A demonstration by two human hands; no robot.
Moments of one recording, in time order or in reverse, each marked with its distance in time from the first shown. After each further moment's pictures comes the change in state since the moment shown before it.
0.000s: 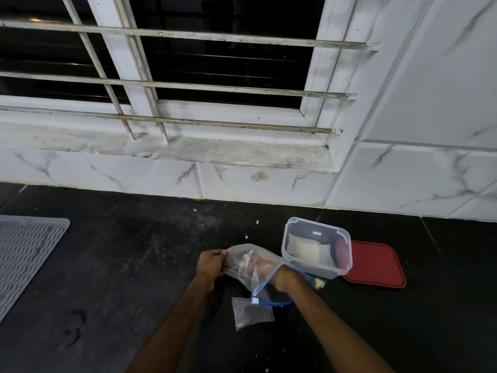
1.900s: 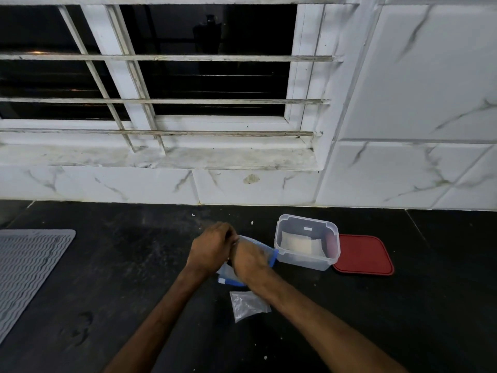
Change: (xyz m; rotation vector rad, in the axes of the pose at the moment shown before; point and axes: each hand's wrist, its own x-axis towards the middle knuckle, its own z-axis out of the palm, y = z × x) left_hand -0.092 0.072 -0.015 0.938 0.066 0.983; right_hand -0.160 -0.119 0.056 -1.129 0.262 -0.230
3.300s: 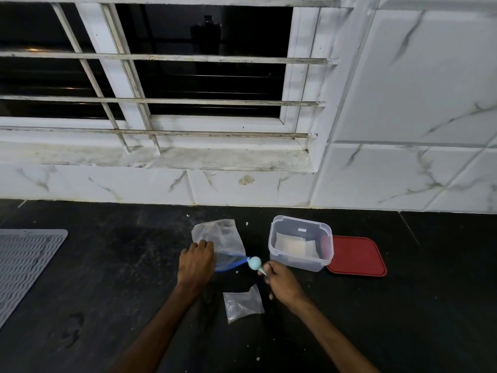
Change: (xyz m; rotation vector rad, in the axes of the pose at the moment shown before) left_hand -0.022 -0.040 0.043 0.451 -0.150 -0.115; right_hand -0.017 0.095 0.086 1.103 0.160 0.116
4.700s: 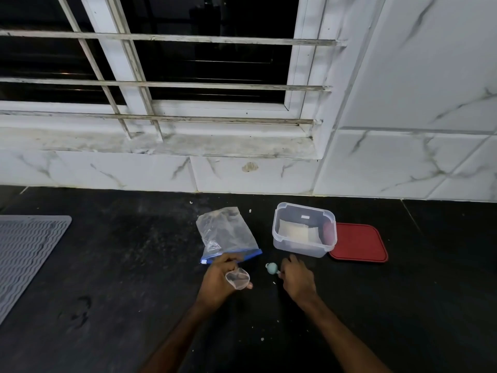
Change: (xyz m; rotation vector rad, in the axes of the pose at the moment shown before) left_hand -0.059 0.026 0.033 -0.958 -0.120 0.072; right_hand 0.027 0.066 -0.001 -0.925 0.148 -0.077
